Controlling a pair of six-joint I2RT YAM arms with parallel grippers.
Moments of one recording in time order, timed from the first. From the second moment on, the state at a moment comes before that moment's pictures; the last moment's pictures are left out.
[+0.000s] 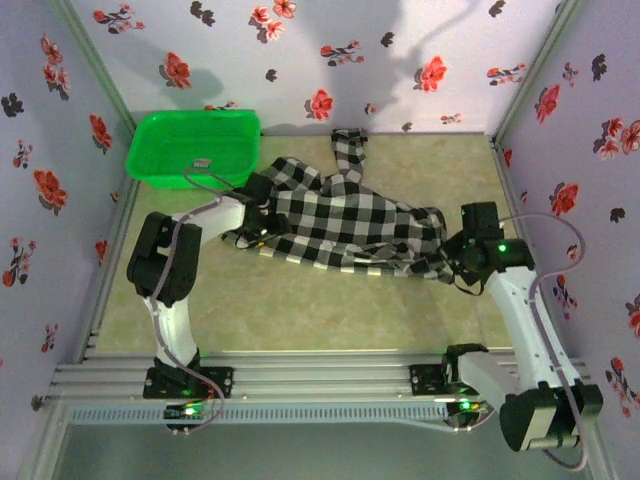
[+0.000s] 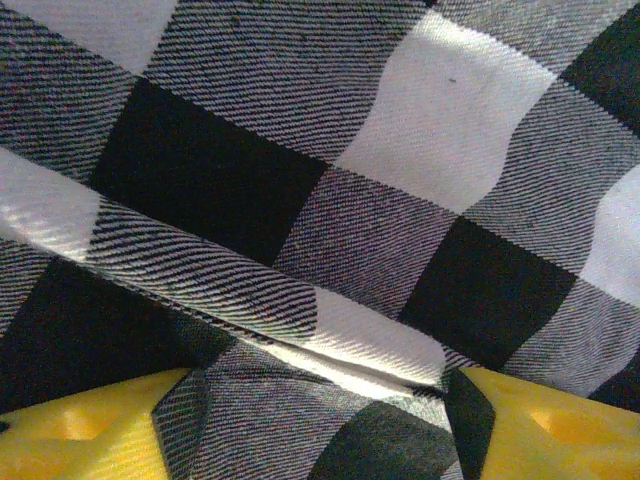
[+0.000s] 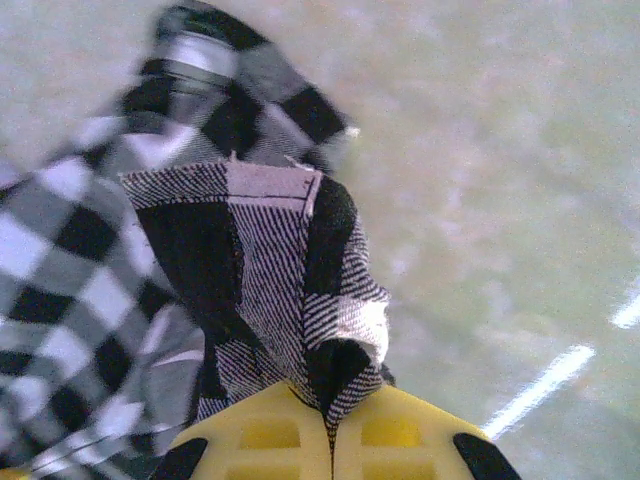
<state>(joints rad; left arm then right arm) -0.42 1.93 1.26 -0.55 0.12 -0.70 0.08 0.99 0.96 -1.02 0.01 1.01</state>
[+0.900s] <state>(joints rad) -0.42 1.86 1.19 -0.49 0.20 -0.74 0.20 1.75 1.55 -0.46 -0.30 0.53</state>
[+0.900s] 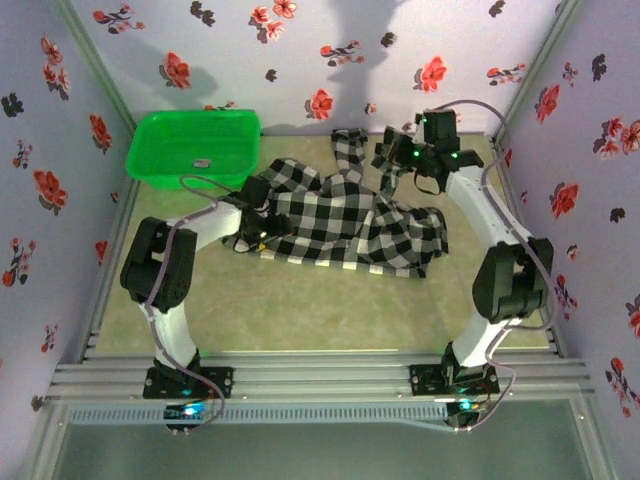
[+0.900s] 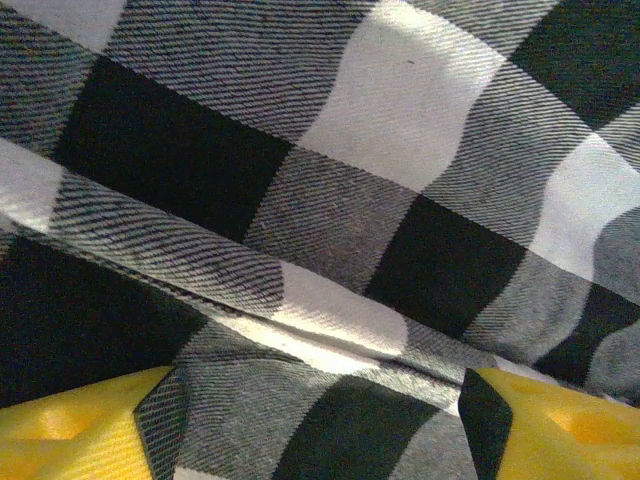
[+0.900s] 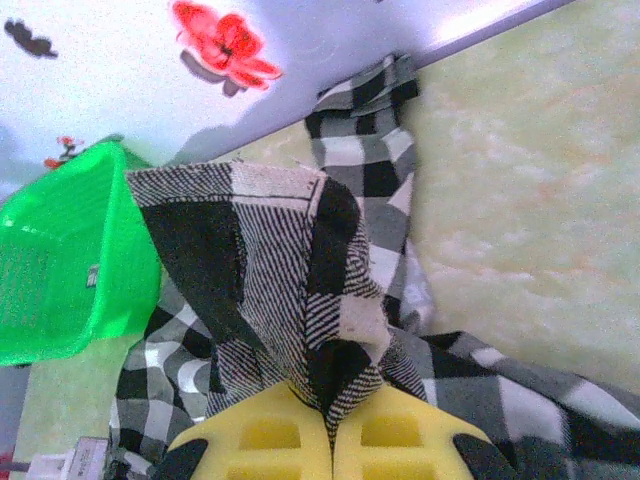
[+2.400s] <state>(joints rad) -0.33 1.79 1.06 -0.43 0.14 -0.68 0.22 1.69 0.96 -0.48 0.04 0.57</state>
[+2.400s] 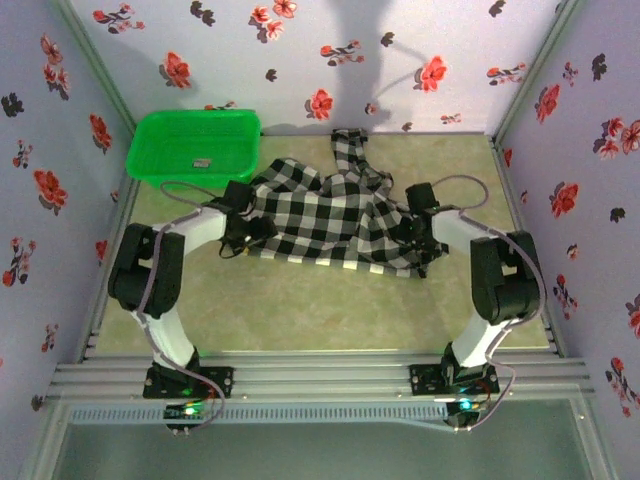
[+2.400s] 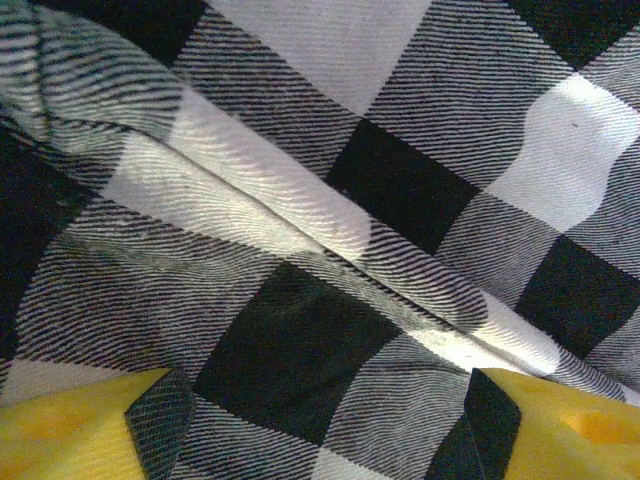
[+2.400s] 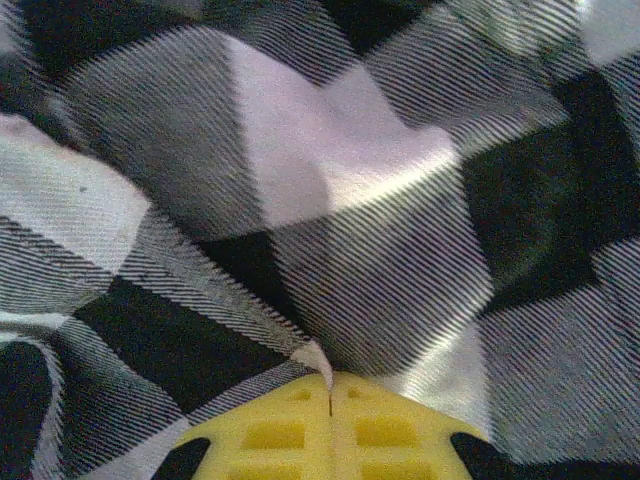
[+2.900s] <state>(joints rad) -0.30 1.60 0.79 -0.26 0.23 -0.74 0.20 1.34 0.64 -0.63 0.07 0.85</state>
